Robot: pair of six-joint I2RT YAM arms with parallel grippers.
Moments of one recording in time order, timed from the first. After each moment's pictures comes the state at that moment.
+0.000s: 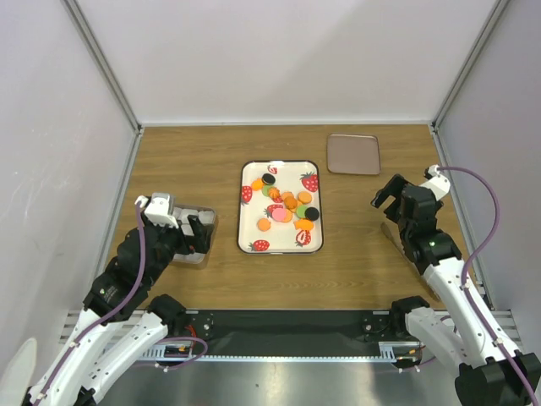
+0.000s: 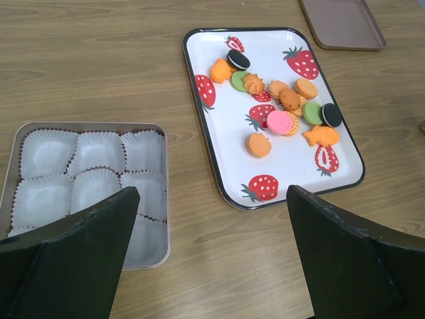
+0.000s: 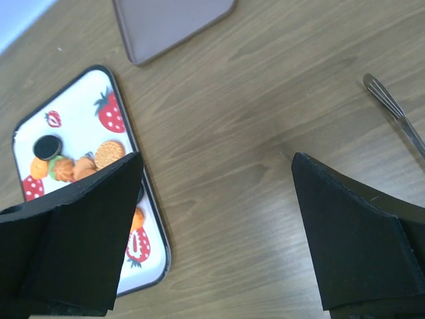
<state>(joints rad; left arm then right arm) -0.57 0.41 0.75 -0.65 -0.26 -0.30 0.23 0.80 0.71 -0.36 0.39 0.62</state>
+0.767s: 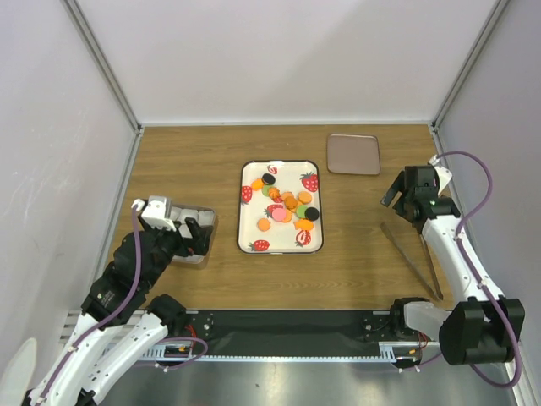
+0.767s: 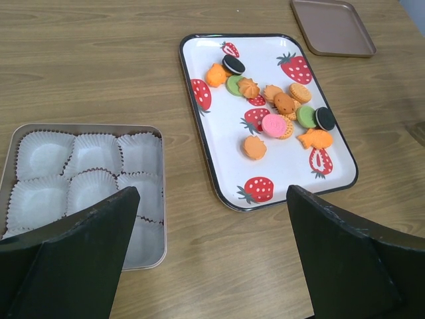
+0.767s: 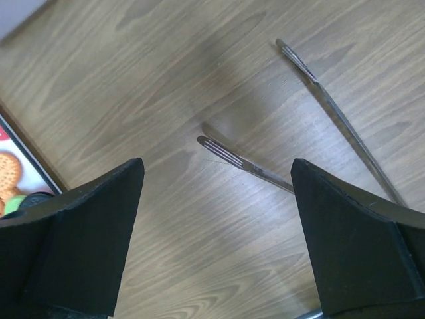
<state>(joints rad) -0.58 0.37 0.73 -0.65 -0.26 -0.31 0.05 1.12 0.93 -0.65 0.34 0.57</state>
